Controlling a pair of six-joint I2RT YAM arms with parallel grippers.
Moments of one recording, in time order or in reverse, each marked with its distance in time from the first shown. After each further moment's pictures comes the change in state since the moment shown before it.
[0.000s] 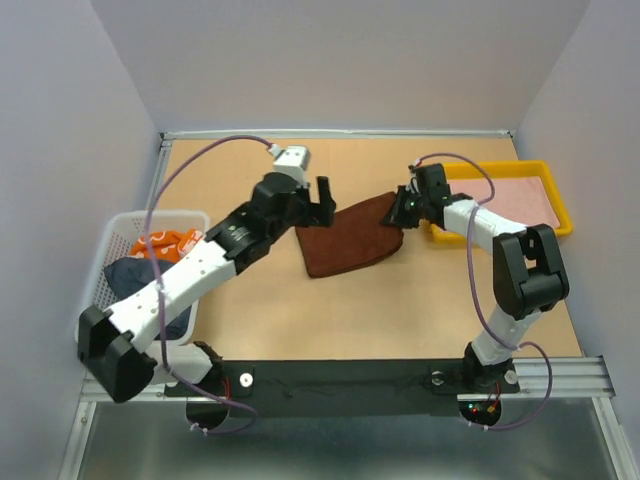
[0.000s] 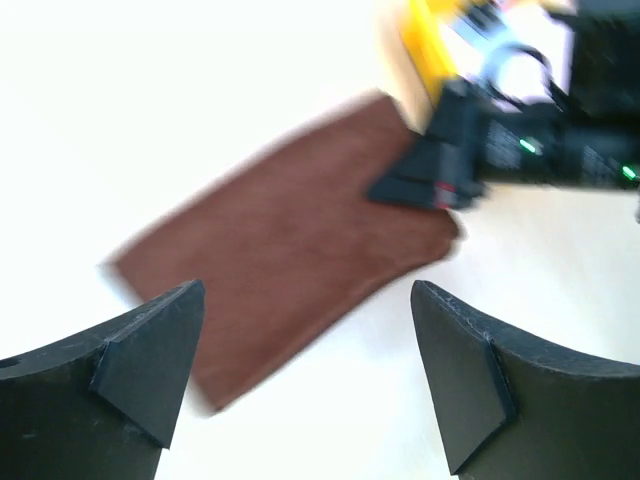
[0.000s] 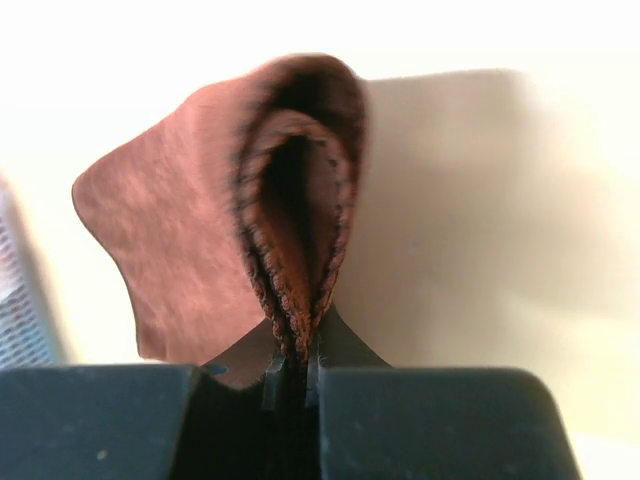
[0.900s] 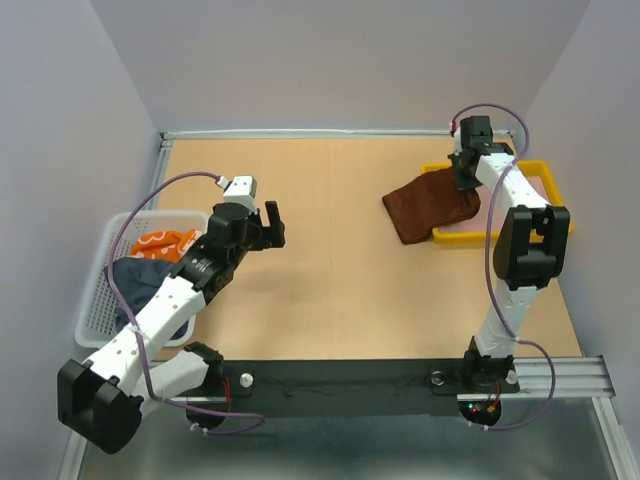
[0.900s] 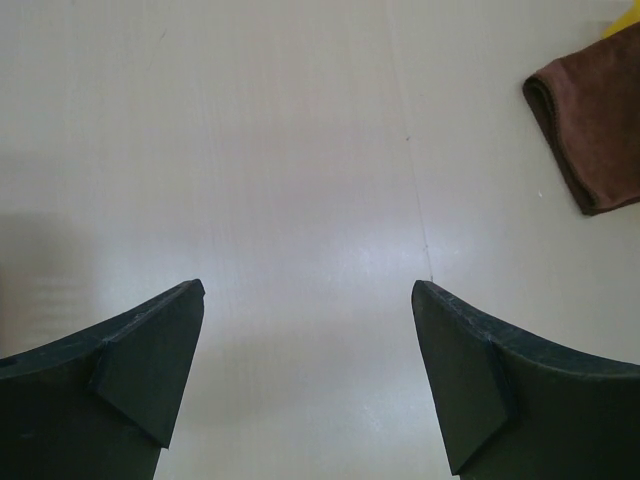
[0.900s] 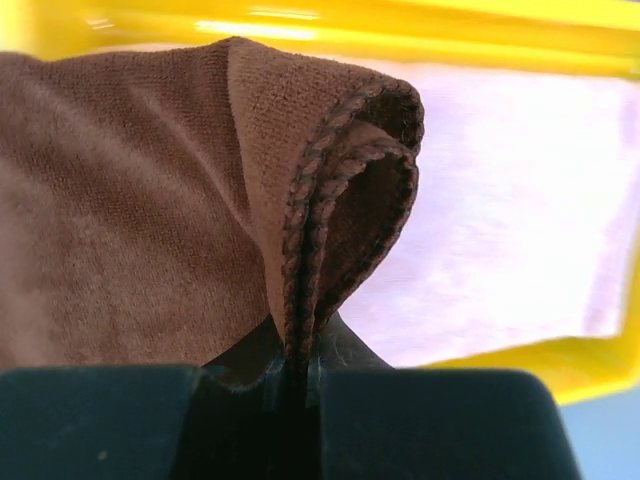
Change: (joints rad) left arm 0.306 -0.363 -0.371 0.013 -0.017 0.062; right arm -0.275 0.217 0.612 -0.546 0.601 -0.824
